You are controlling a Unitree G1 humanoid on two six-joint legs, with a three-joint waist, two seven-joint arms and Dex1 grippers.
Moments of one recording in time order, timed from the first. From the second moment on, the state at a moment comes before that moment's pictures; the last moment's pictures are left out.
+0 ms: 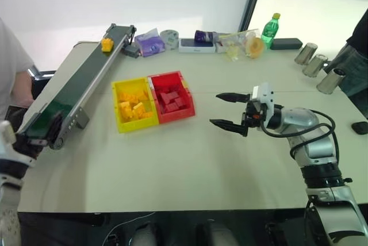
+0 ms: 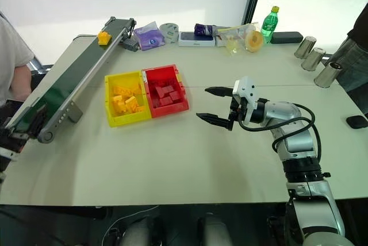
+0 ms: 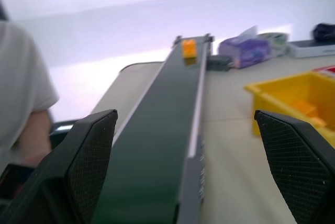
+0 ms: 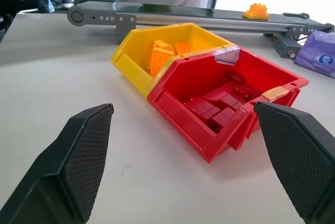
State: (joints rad) left arm 0.19 0.42 0.72 -0.40 -0.48 0.22 -0.34; right arm -0.56 -0.57 -0.02 0.13 0.42 0.16 1.18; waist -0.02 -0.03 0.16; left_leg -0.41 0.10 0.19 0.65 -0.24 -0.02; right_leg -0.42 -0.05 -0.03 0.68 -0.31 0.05
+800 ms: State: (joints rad) left arm 0.24 0.37 0.66 -0.46 -0.47 0.26 -0.24; right arm -0.56 -0.56 -0.01 0.12 0.42 0.18 1.17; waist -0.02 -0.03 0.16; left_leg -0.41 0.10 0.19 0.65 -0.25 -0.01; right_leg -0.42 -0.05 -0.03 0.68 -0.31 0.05
